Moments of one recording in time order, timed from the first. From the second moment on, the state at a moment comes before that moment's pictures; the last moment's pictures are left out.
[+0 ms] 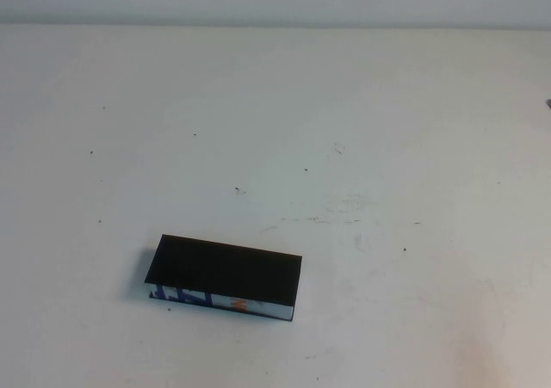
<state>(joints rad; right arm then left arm) 0.04 -0.01 0.03 0.15 0.16 0.01 -0.30 -0.01 0.03 -1.66 -0.17 1.60</state>
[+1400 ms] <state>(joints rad) 0.04 -0.01 0.03 0.27 0.35 -0.20 -0.29 -0.01 0.03 -0.72 -0.11 0.84</state>
